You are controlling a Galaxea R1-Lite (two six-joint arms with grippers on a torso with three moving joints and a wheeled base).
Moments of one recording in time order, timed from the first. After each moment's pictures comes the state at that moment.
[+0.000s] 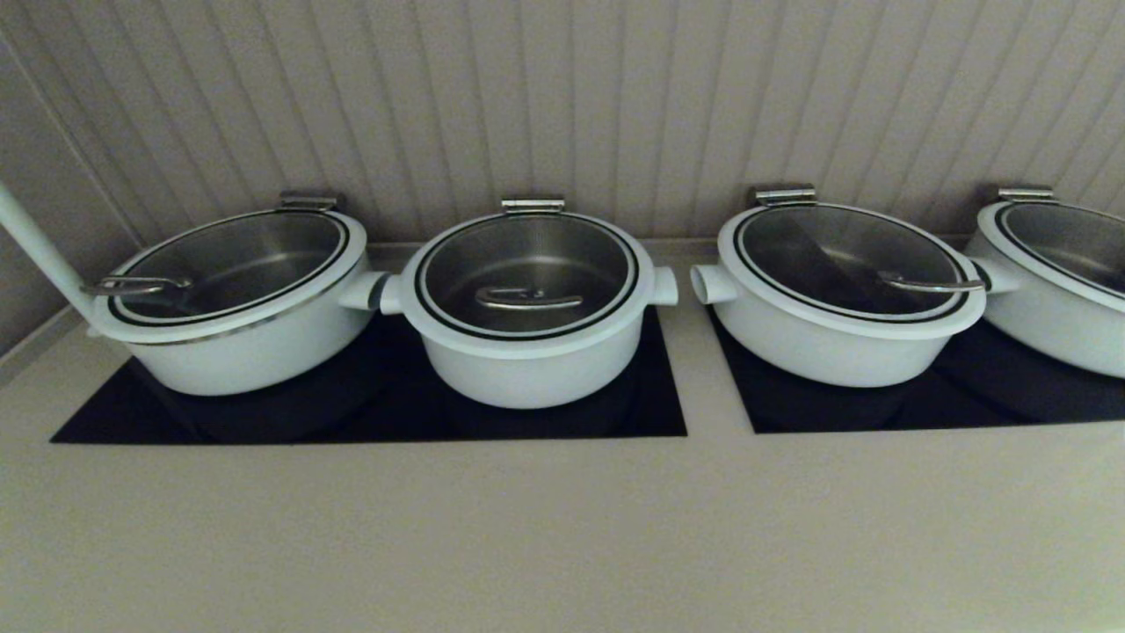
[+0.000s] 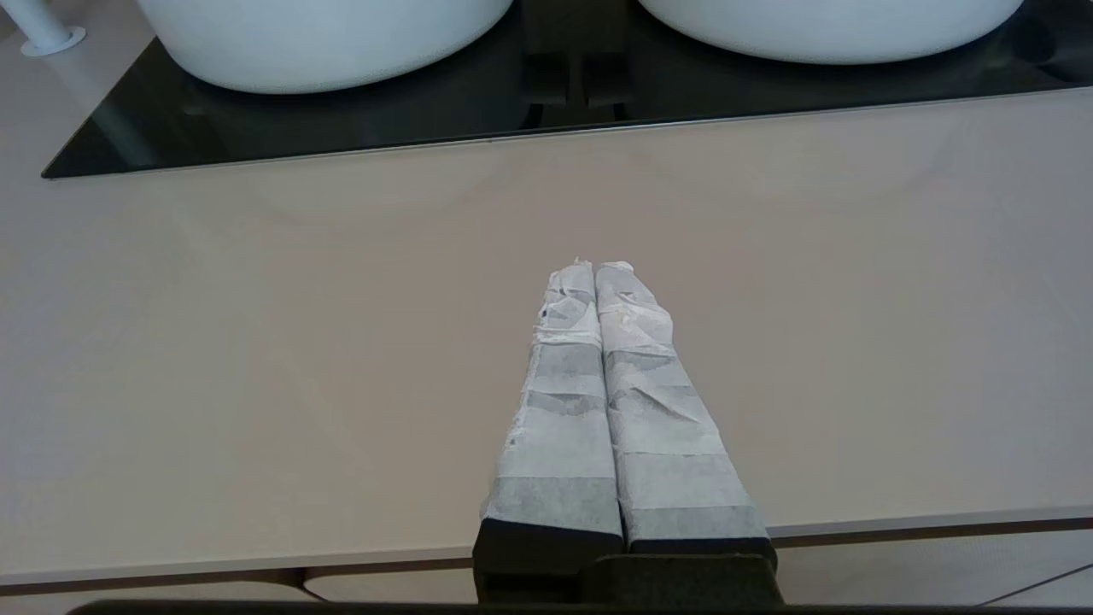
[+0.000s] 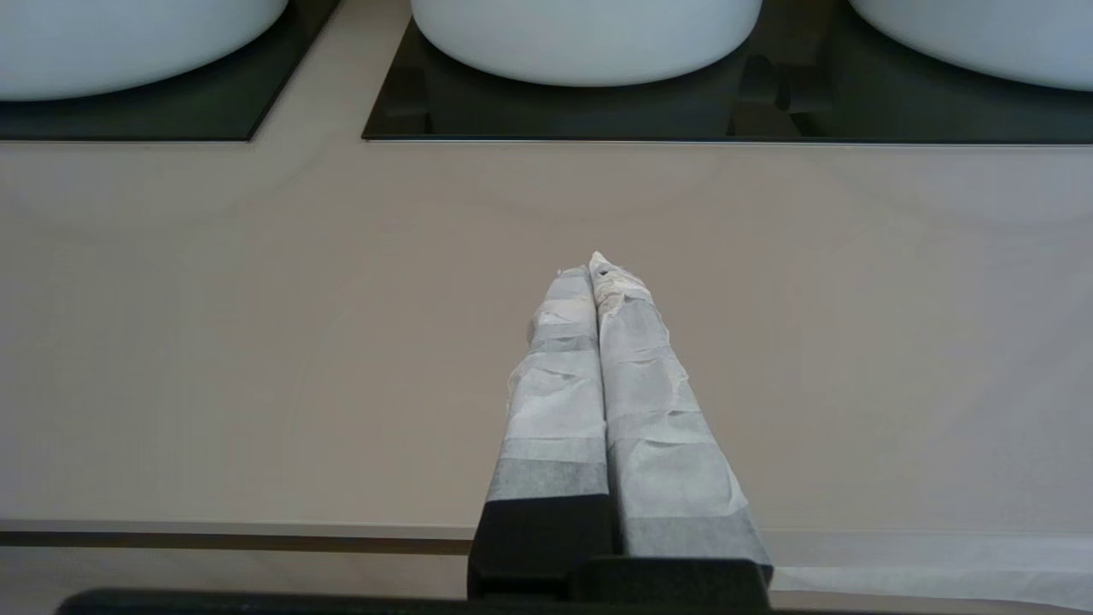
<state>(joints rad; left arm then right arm) 0.00 0.00 -0.01 0.03 -0.04 0.05 0.00 0.00 0.00 0.00 0.01 -0.01</state>
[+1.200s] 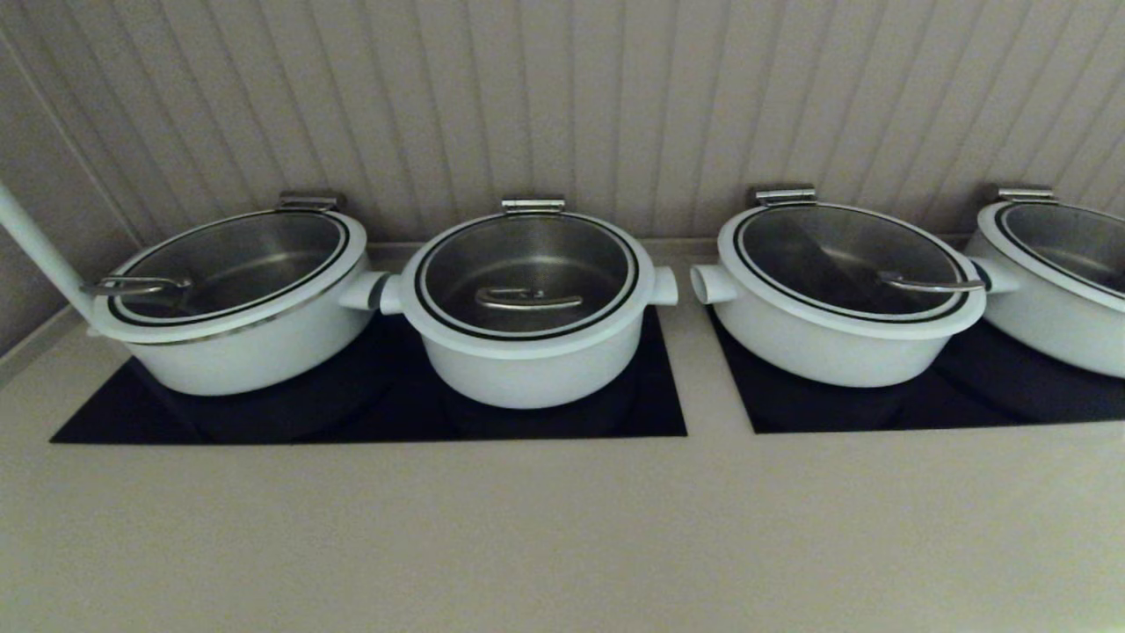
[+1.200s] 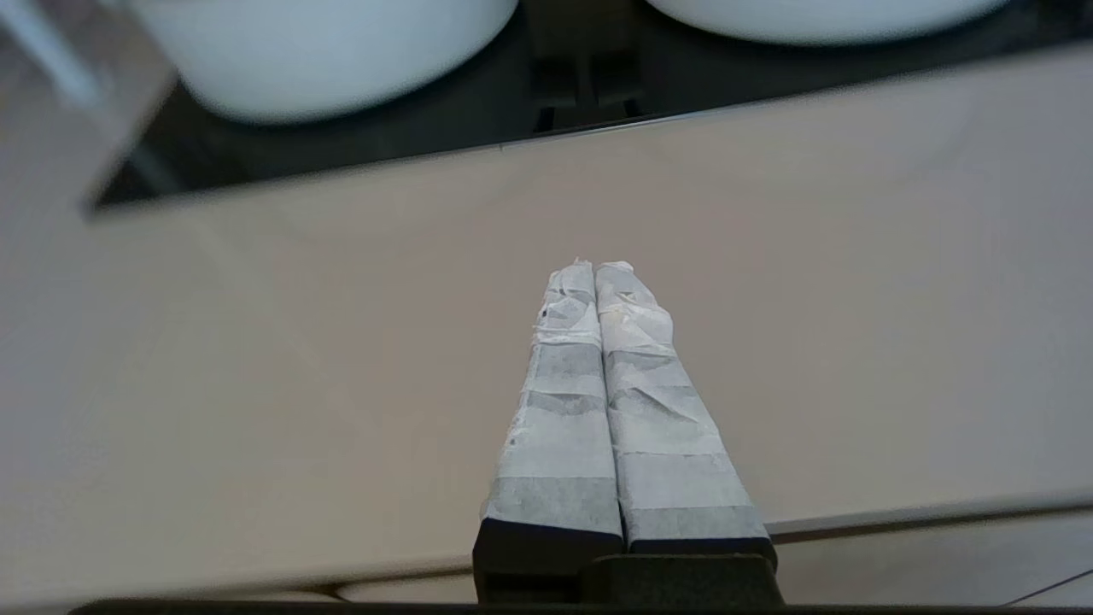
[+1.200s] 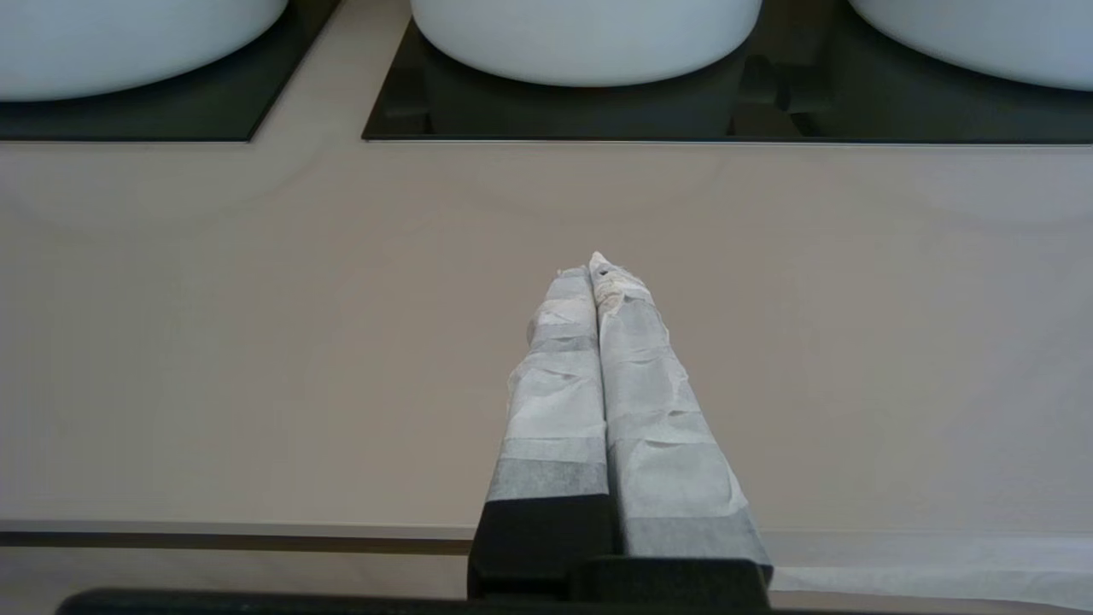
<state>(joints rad) 0.00 0.00 -0.01 0.03 -0.04 0.14 0.00 0.00 0.00 0.00 0.01 -0.01</state>
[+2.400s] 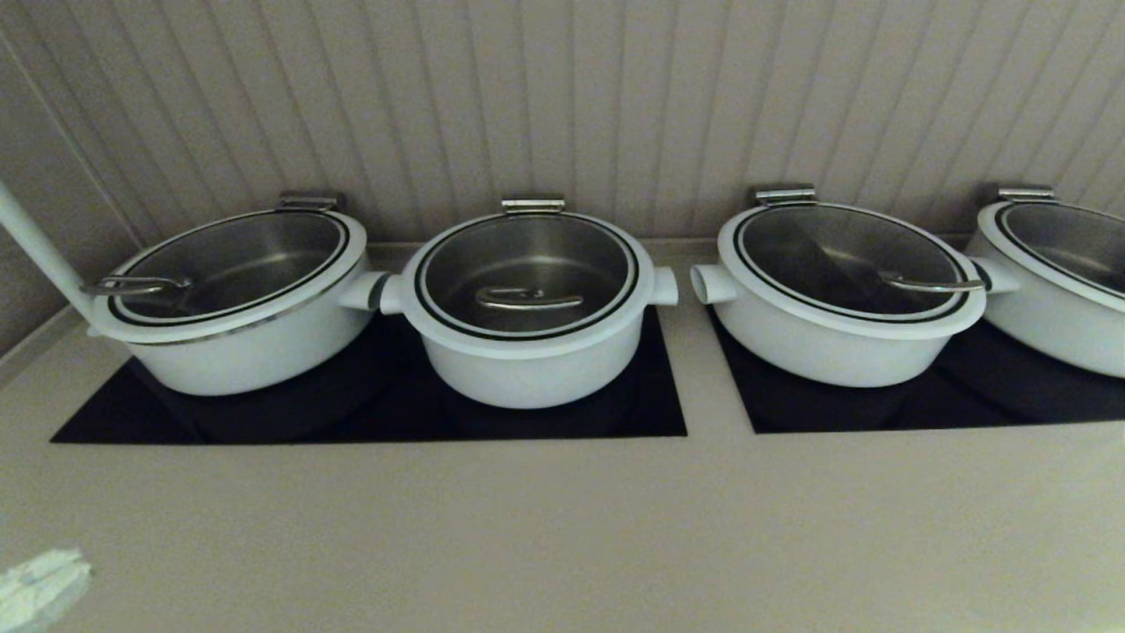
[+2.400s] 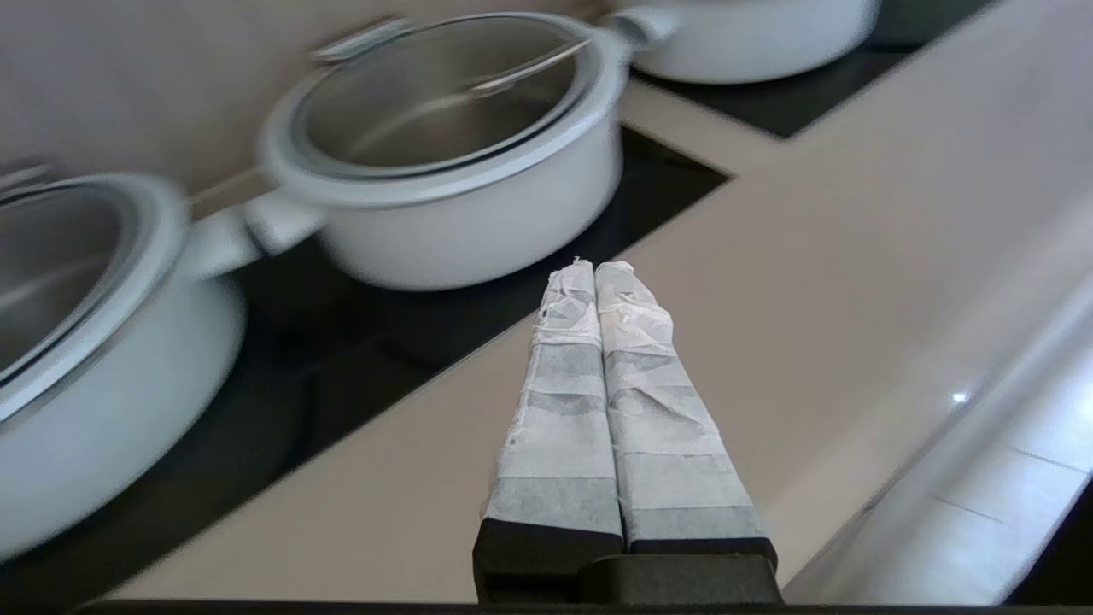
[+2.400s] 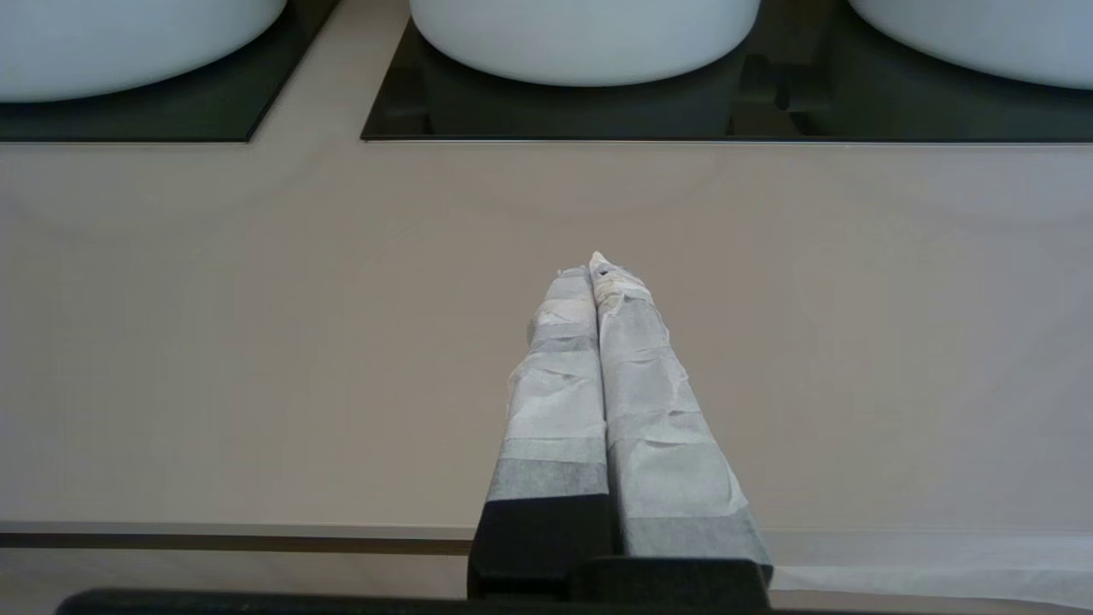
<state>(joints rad) -0.01 0.49 -0.41 -0.09 -0.60 0.23 0.00 0.00 0.00 0.00 0.01 0.00</state>
